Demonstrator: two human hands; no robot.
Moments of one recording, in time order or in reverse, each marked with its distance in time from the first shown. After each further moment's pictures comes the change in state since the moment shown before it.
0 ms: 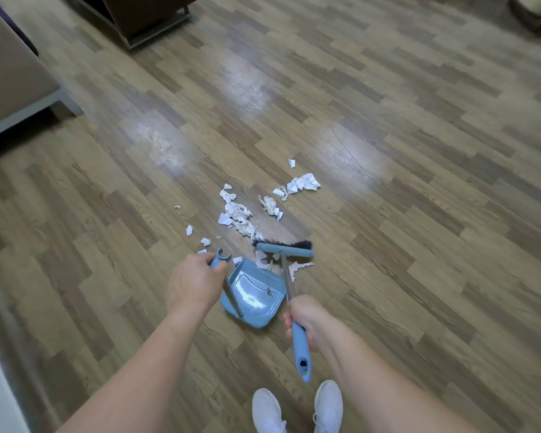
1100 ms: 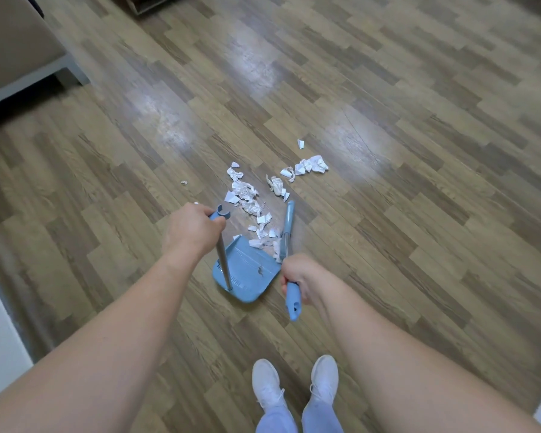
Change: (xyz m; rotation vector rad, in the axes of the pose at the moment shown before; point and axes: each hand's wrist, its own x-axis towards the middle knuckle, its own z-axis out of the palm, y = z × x) left_hand 0.022 0.000 -0.037 0.020 -0.032 0.010; right_hand -0.037 -0.033 0.028 -0.155 -0.025 -0.071
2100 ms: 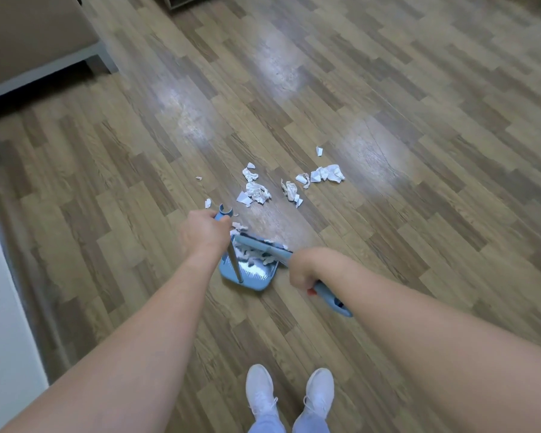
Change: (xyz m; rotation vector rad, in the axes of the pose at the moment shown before) left_hand 0.013 -0.010 0.019 -0.259 0.152 -0.231; right_hand -0.028 -0.057 0.003 -1.900 -0.141 -0.235
